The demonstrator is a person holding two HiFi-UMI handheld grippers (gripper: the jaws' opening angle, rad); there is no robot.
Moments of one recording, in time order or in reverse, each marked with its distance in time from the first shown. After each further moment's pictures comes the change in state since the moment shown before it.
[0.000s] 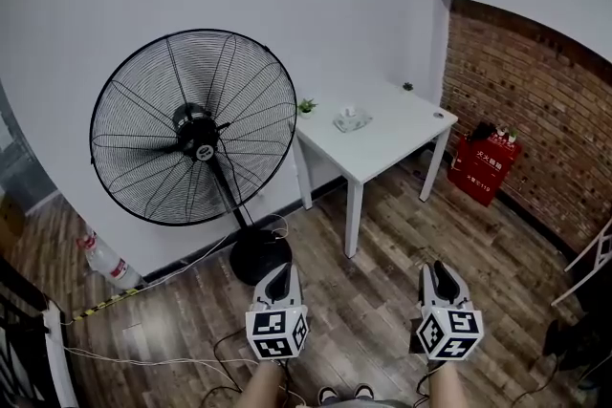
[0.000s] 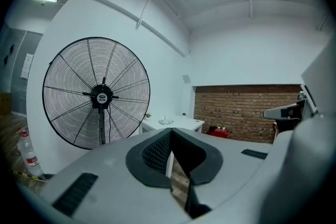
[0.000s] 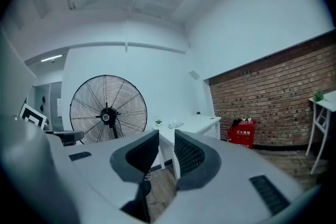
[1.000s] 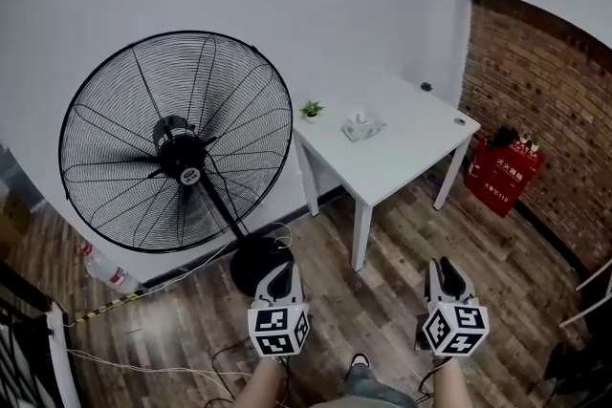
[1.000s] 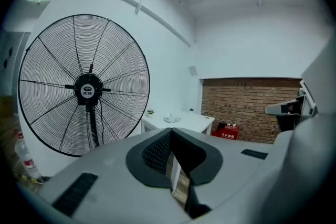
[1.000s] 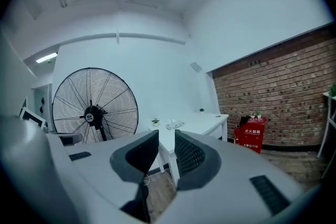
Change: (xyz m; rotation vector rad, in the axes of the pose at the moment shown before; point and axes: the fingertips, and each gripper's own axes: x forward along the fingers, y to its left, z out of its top) left arm 0.152 0.028 -0.006 0.000 0.061 0.052; right arm 0.164 -0.047 0.007 0.017 0.043 0.034
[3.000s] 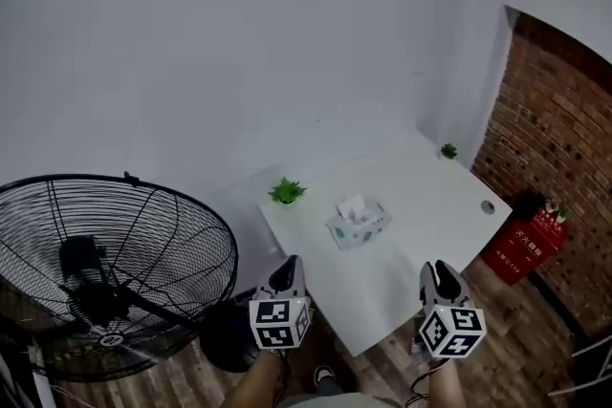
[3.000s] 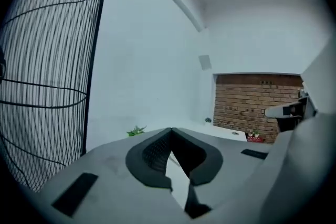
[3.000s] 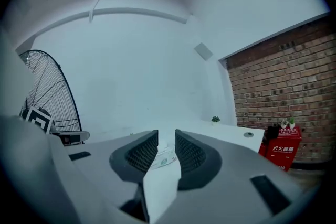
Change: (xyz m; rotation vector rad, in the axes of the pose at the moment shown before) left arm 0.484 0.054 0.108 -0.003 -0.001 -0.026; right arm 0.464 -0.097 0.107 -0.012 0.019 0.035
